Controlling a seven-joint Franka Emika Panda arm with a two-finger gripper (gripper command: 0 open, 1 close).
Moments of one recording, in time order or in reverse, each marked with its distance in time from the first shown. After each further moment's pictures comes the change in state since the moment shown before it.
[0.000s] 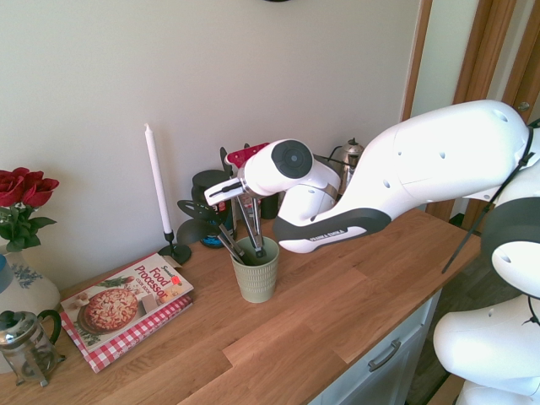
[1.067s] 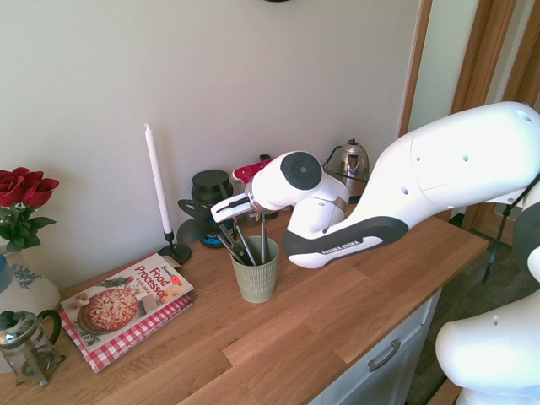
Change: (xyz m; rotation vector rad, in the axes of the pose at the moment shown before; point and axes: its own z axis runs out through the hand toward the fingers) arm -0.025 0.025 -0.015 -0.031 -0.073 0.030
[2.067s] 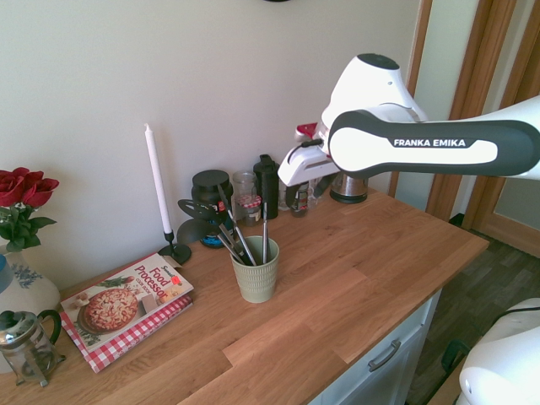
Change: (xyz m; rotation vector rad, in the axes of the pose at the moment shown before) arm 0.108 0.075 -0.115 -0.297 -0.438 0.007
